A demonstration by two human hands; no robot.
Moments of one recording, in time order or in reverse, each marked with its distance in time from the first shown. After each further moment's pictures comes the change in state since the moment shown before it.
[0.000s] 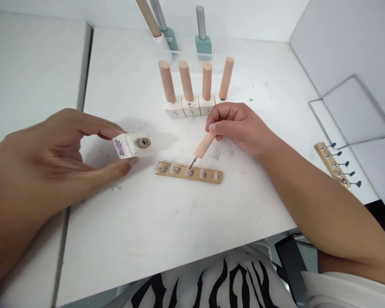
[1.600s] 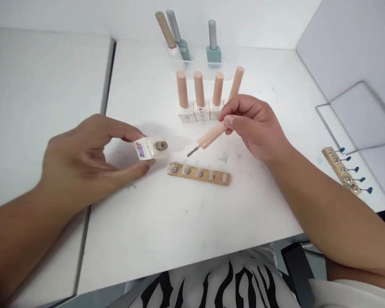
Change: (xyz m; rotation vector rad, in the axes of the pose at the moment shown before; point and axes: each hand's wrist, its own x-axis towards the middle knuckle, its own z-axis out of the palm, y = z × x) left_hand 0.002 -0.002 0.003 -0.008 -0.017 0.132; right_hand -0.007 -0.005 0.005 -0.035 0.164 -0.210
